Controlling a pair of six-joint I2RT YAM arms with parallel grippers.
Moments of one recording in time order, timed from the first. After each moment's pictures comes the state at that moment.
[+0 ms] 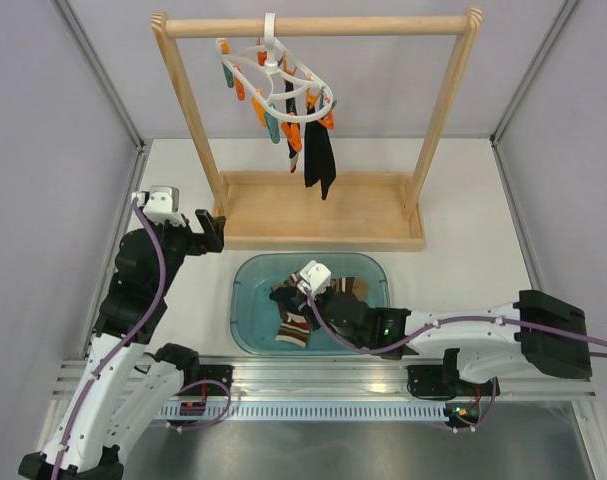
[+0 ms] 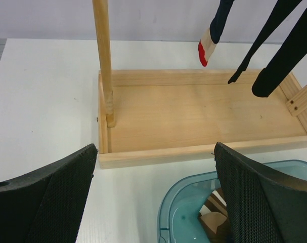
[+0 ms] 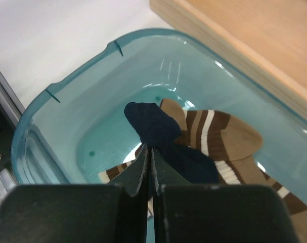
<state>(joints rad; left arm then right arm) -0.30 0.62 0.82 -0.34 -0.10 -0.16 1.35 1.28 0.62 0.34 0.47 0.21</state>
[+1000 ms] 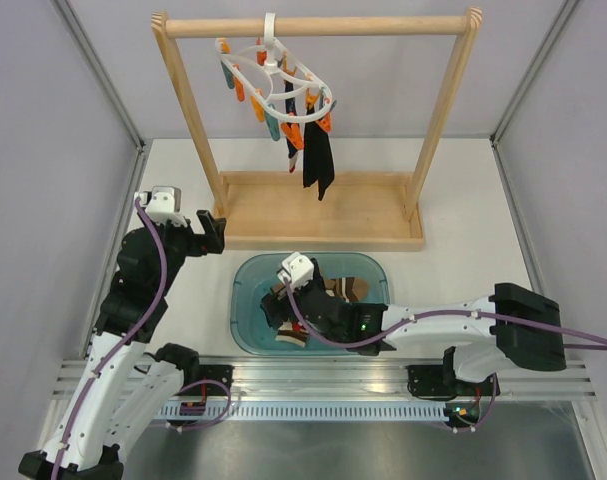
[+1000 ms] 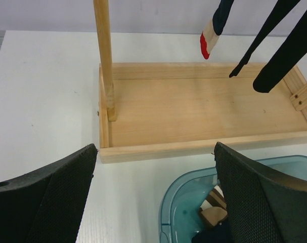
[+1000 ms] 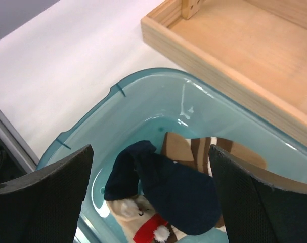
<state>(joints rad) -0.30 0.63 0.82 -0.37 -0.10 -0.16 1.37 1.46 0.80 0.33 0.58 0.27</state>
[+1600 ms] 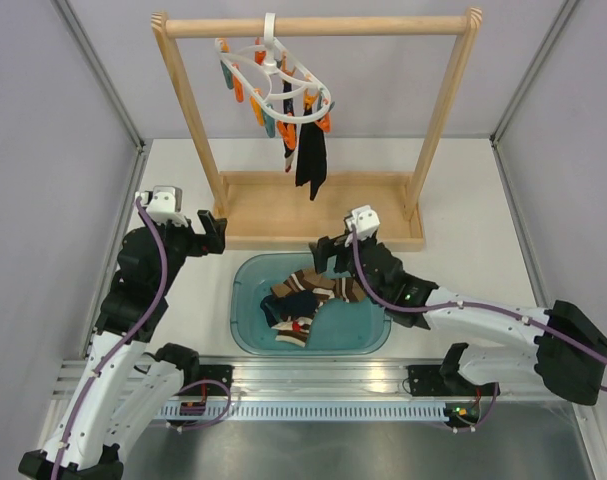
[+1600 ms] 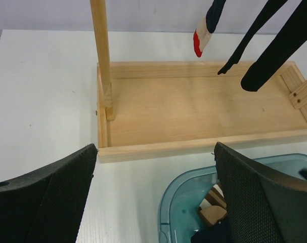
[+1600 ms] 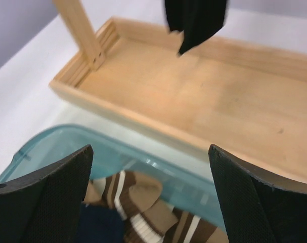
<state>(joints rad) -0.30 0.63 0.82 -0.37 -0.09 -0.16 1.04 1.21 0.63 0.37 0.52 0.26</state>
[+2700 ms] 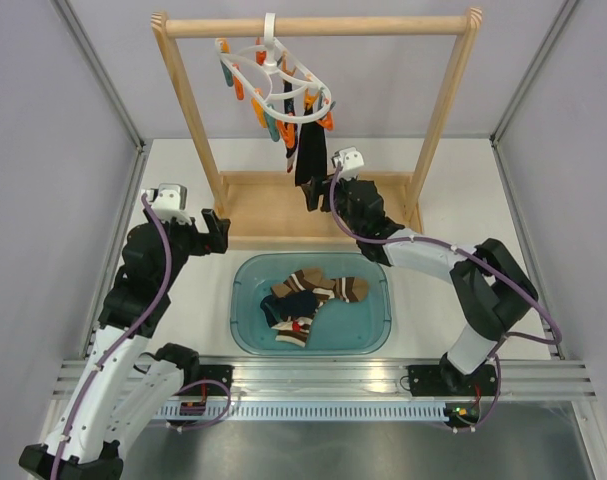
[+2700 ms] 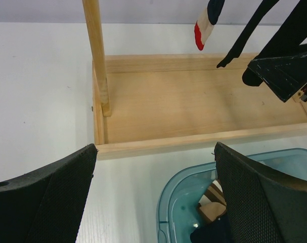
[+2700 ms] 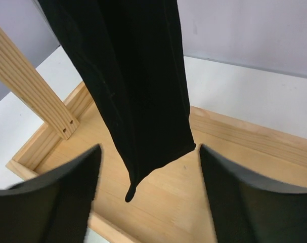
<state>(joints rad) -0.30 0.66 0.82 -0.37 -0.08 -0.16 0.66 1.68 1.00 0.62 0.18 0.20</state>
